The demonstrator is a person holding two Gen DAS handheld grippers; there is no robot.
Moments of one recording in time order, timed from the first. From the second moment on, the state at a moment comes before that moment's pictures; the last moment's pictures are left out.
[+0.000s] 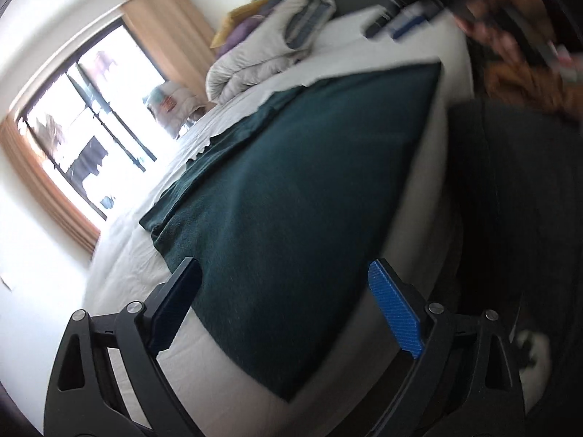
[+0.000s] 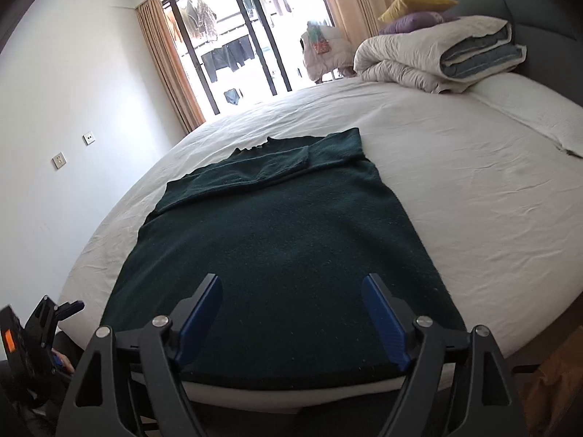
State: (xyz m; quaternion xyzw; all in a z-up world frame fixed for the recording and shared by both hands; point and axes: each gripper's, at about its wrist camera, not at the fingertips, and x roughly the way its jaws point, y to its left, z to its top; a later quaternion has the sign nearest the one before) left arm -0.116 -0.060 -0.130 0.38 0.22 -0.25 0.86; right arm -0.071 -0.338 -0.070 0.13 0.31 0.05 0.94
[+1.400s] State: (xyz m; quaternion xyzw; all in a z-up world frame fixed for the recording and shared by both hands) left arm -0.093 -0.035 -0.183 0.50 0.16 -0.19 0.83; right arm -0.090 -0.315 -0.056 -0.02 0.30 0.03 0.95
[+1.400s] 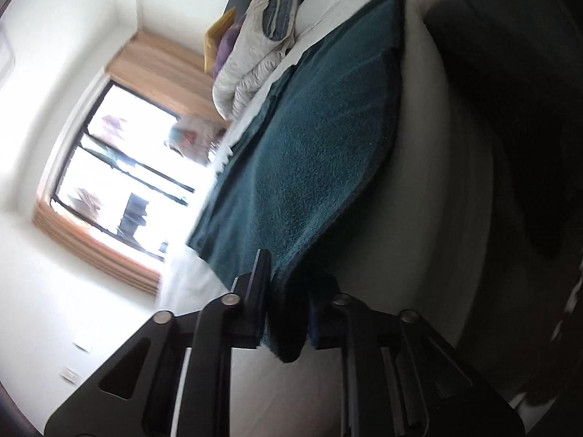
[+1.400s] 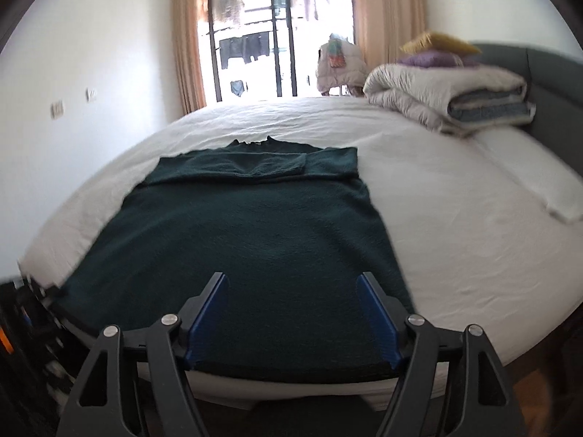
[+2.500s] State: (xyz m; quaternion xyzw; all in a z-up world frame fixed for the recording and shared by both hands) left arm -0.067 -0.027 -0.076 0.32 0.19 -0.19 0.91; right arm -0.123 -0.314 -0.176 -0.51 0.31 -0.02 0.80
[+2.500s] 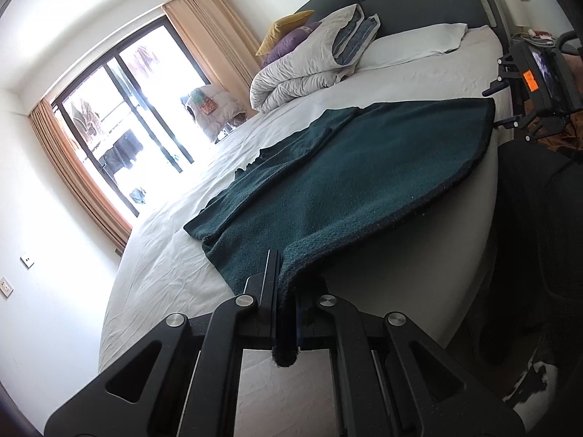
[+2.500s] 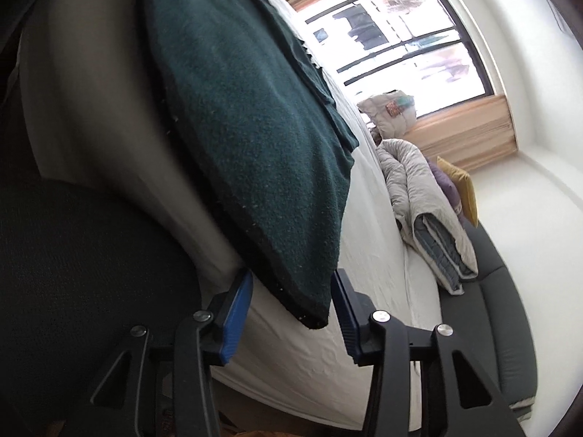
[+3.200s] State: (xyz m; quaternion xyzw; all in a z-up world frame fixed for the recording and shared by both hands) left arm -0.075 -0.023 -0.089 0.33 0.21 -0.20 0.90; right arm -0.126 -0.311 -0.197 -0.61 0.25 -0.02 0.75
